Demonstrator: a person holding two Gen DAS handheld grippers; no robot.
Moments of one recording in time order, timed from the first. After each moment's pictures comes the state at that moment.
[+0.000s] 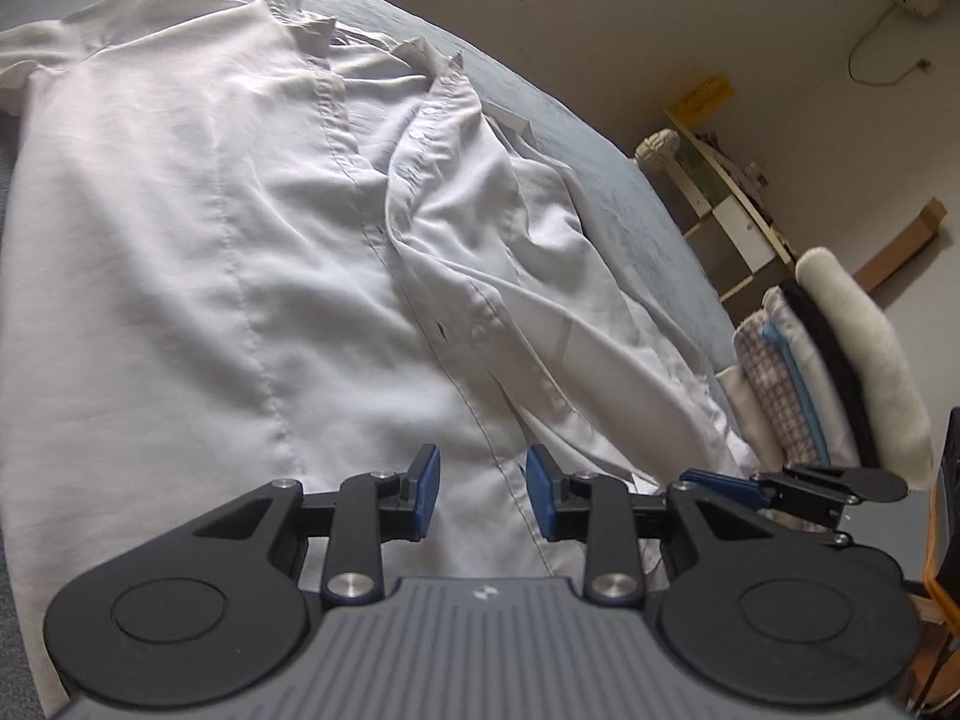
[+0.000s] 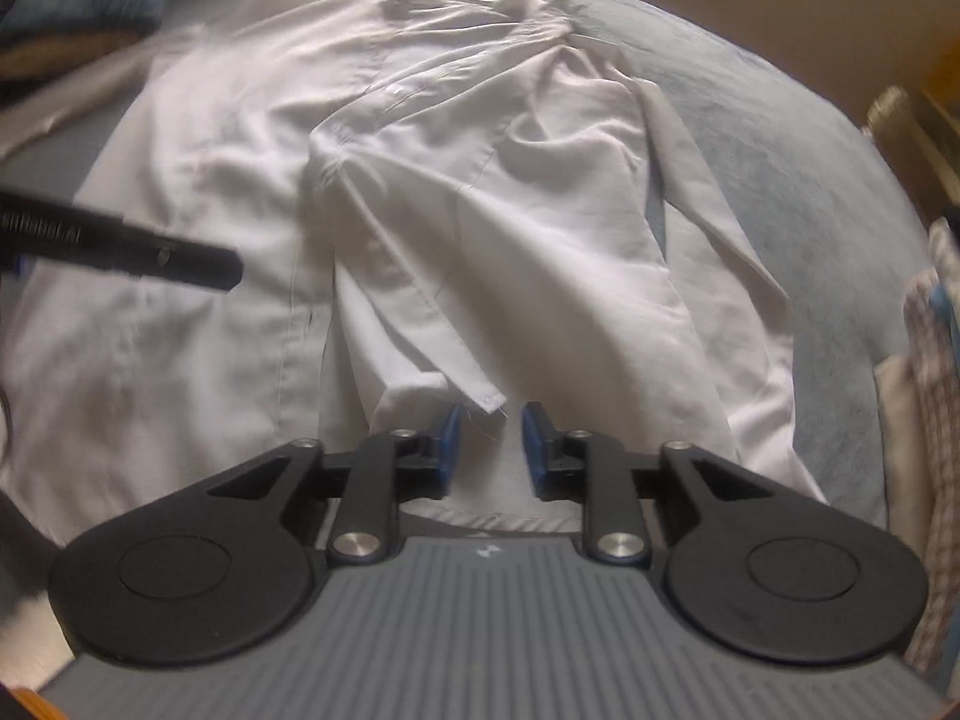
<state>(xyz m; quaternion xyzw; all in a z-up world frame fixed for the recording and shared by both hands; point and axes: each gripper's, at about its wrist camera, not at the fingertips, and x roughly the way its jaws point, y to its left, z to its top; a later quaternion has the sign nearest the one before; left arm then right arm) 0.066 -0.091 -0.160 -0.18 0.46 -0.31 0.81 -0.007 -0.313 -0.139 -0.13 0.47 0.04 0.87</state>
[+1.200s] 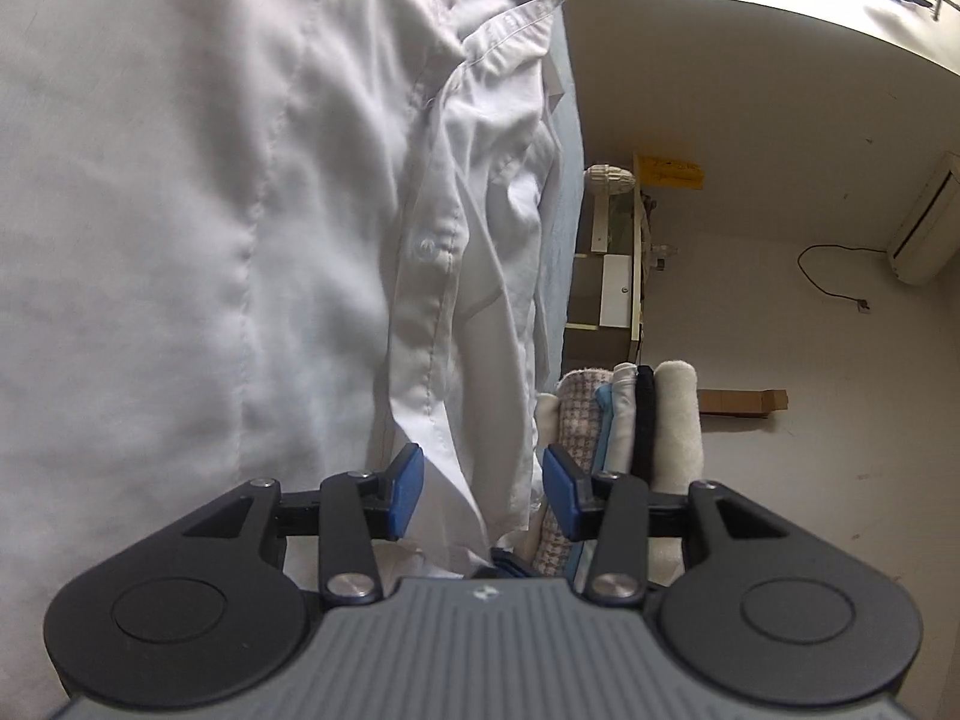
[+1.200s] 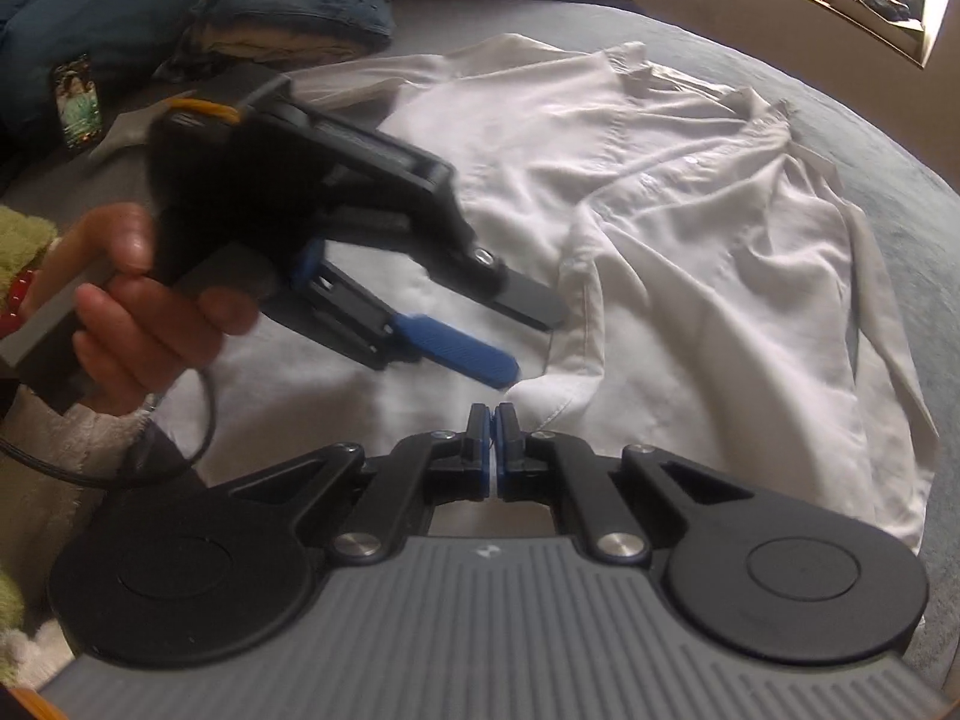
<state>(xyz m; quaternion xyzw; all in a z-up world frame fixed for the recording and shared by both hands) 0.087 -0.058 -0.222 -0.49 0.55 -0.35 0.58 -0.028 -0.247 -0.098 -0.12 0.43 0.23 0.86</state>
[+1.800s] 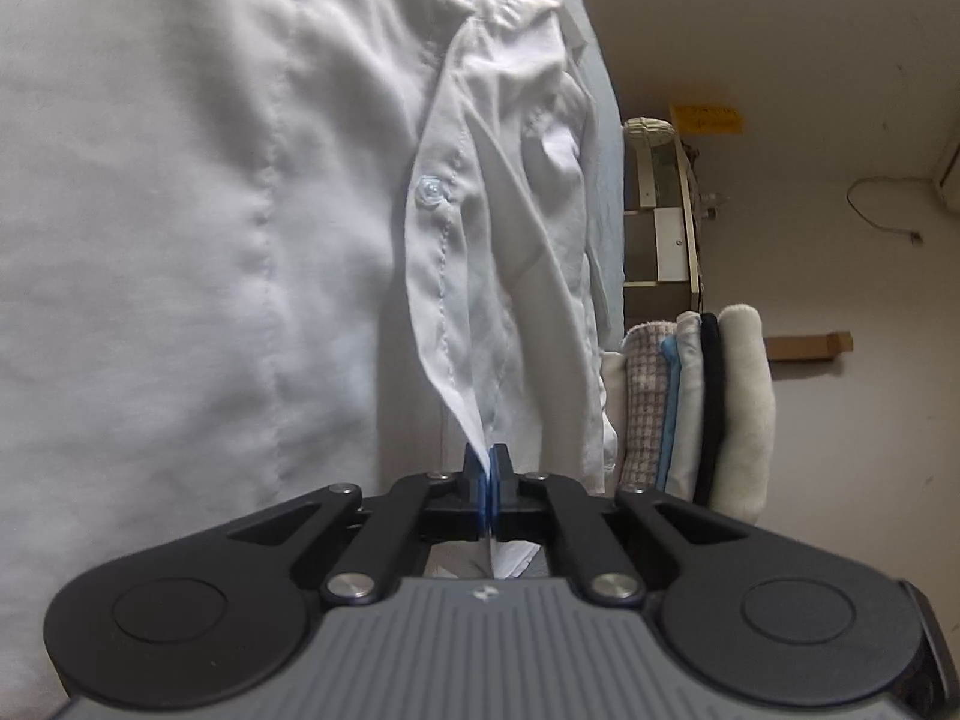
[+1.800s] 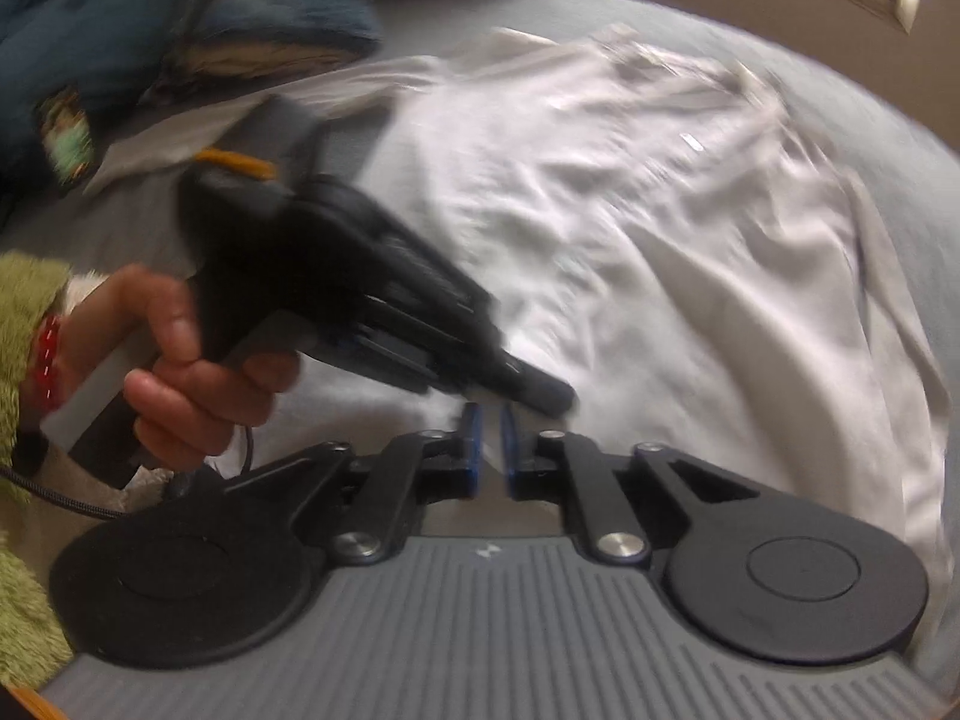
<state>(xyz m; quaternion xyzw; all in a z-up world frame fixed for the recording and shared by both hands) 0.079 -0.071 -0.217 -0.40 0.57 -0.35 0.62 -0.035 -0.255 -0.092 -0.03 0.46 0.17 0.87</state>
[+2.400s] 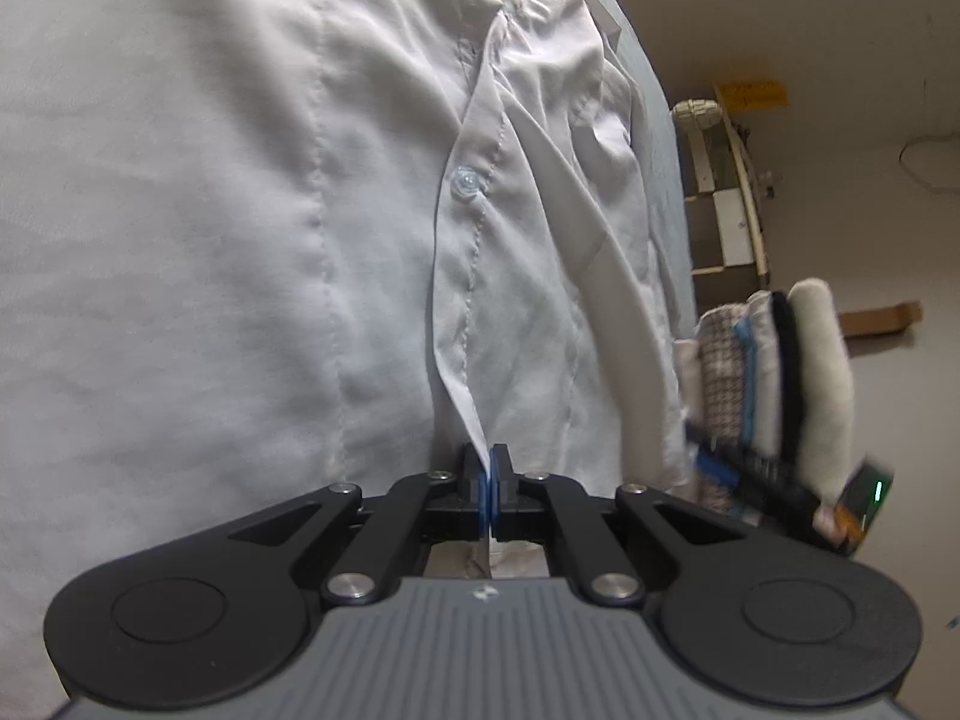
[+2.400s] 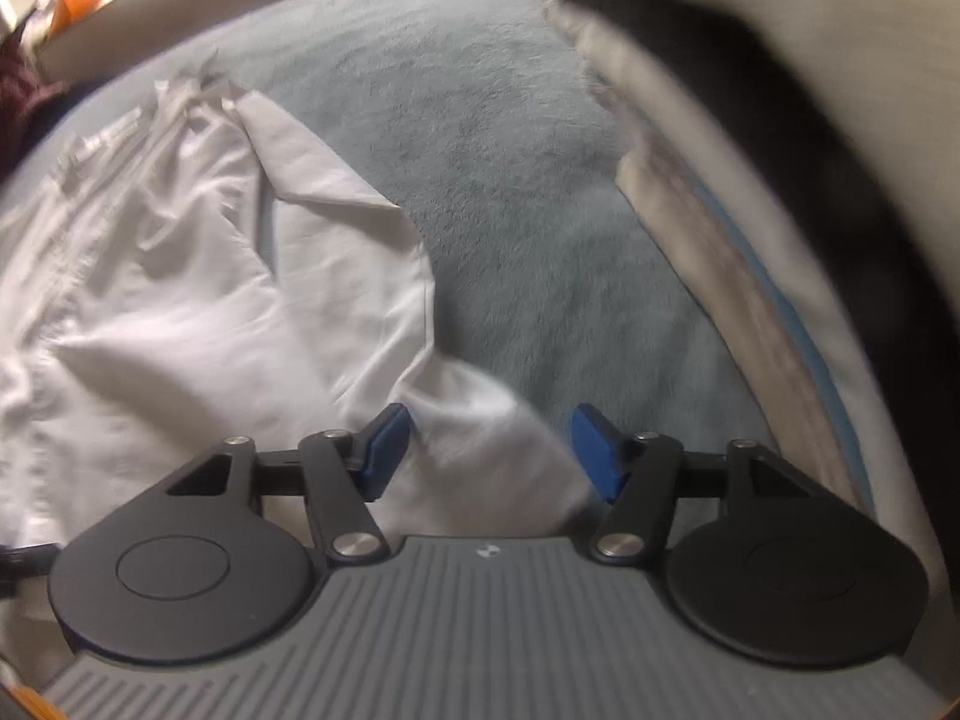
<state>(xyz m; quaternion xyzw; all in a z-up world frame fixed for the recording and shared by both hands) 0.075 -0.081 -0.217 -0.32 0.59 -0.32 0.67 -0.005 -0.469 -0.138 0.11 0.46 -0.17 0.86</state>
